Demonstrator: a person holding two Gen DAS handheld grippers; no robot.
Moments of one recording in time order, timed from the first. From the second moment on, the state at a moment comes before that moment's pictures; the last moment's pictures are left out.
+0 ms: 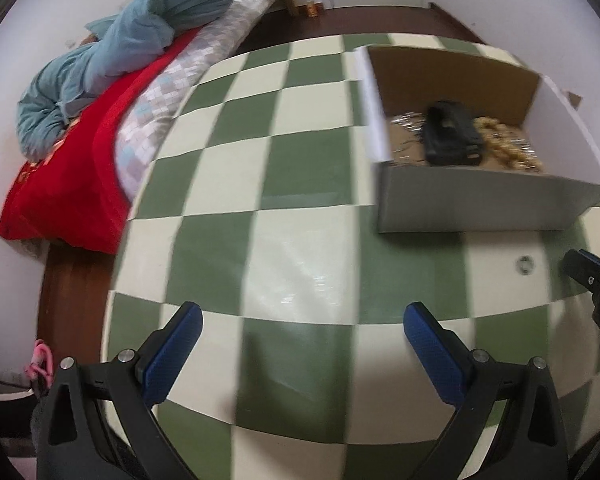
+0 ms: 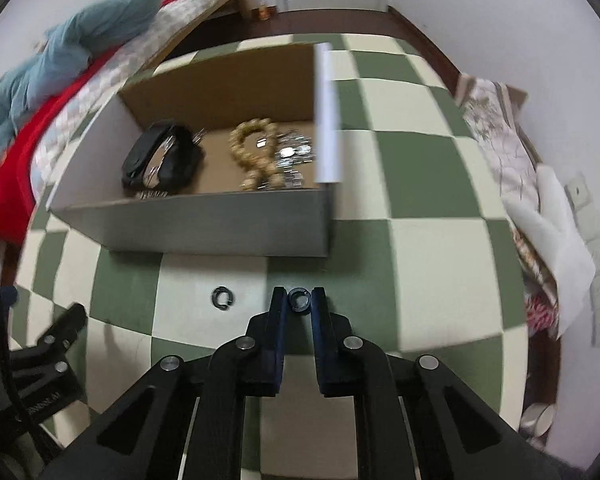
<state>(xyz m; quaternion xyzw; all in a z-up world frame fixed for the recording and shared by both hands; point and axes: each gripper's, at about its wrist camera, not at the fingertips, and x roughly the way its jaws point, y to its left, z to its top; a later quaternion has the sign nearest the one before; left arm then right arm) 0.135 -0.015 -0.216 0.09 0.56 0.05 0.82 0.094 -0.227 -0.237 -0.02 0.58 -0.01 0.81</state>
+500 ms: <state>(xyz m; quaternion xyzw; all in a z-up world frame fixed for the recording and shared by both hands) 0.153 -0.137 -0.237 0.08 0.59 -0.08 0.80 0.062 -0.309 -0.202 0.05 0.57 -0.09 0.82</state>
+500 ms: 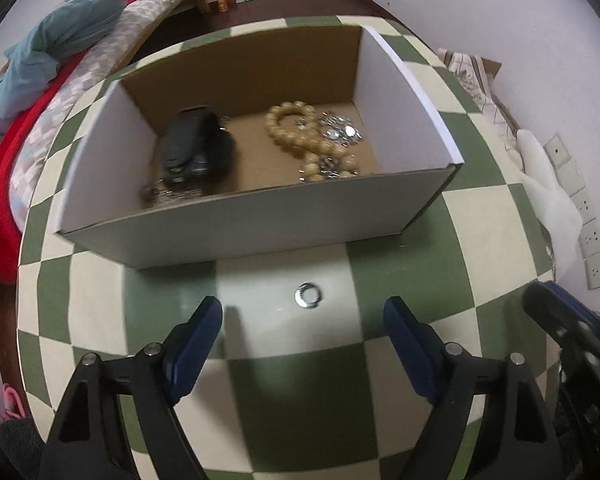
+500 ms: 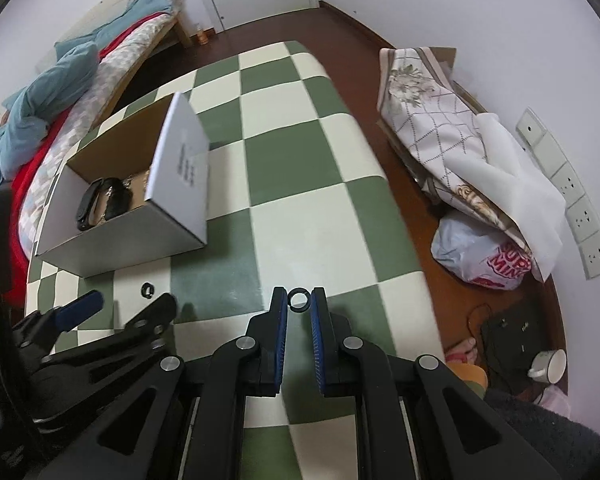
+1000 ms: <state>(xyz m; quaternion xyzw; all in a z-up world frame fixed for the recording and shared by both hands) 0.161 -0.144 -0.233 0.07 0.58 -0.10 0.81 0.065 -0.322 -0.195 0.07 0.56 -0.09 0.82</state>
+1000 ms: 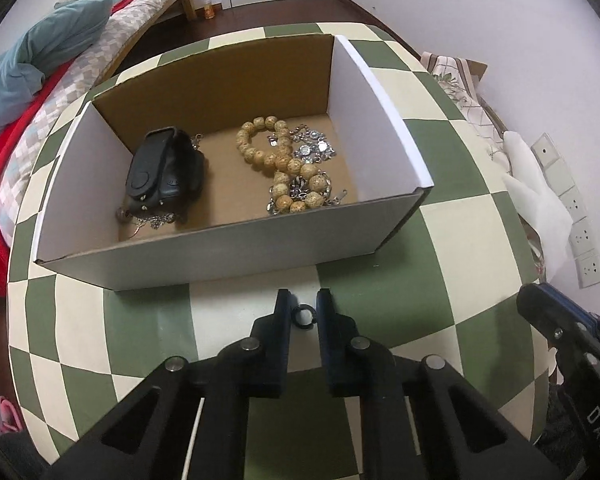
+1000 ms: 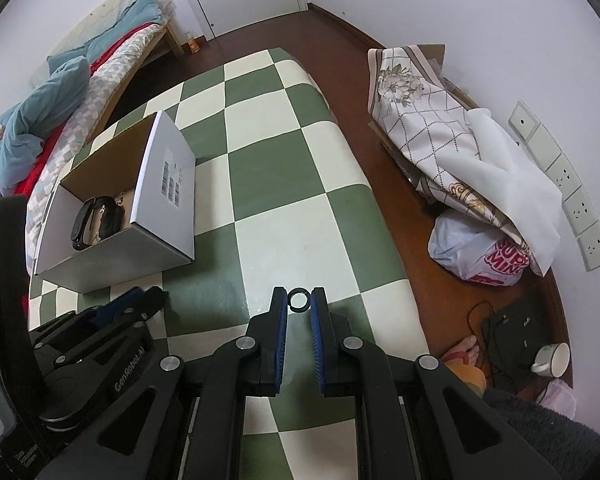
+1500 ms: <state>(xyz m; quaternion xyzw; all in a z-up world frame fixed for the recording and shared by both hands) 0.148 -0.117 -0.204 0.04 0.57 -0.11 0.81 0.067 -0.311 -0.173 0.07 0.54 -0.08 0.83</state>
